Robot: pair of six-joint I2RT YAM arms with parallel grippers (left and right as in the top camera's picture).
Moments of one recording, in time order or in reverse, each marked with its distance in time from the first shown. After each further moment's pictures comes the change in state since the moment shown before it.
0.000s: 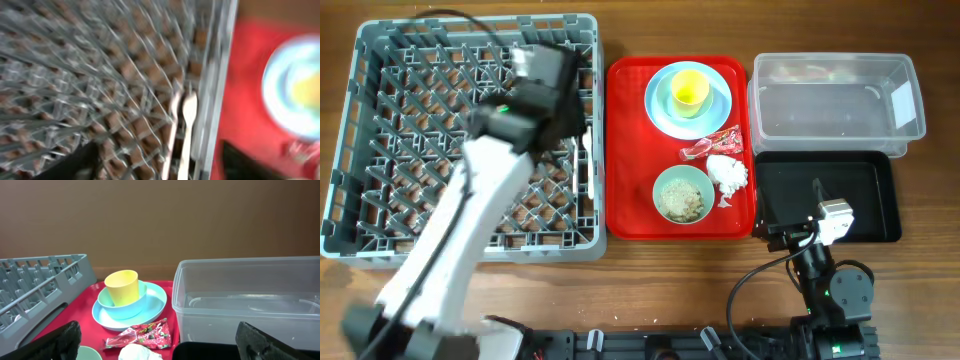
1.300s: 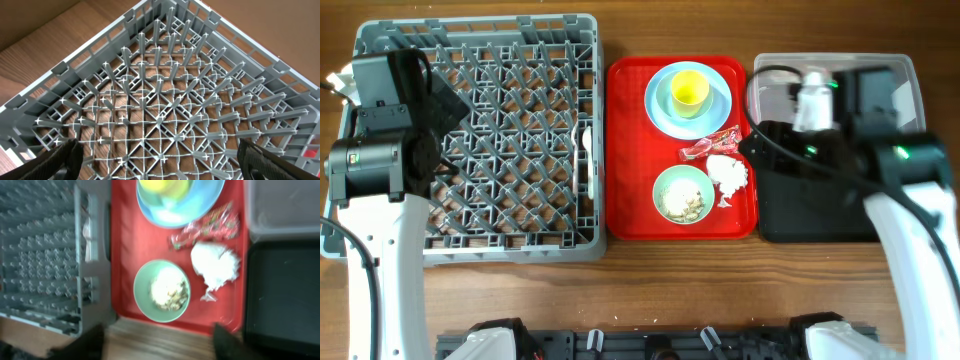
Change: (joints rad) left arm 0.445 -0.202 0.013 -0.038 -0.074 -0.057; right arm 0.033 1.307 1.350 -1.148 -0.296 0.175
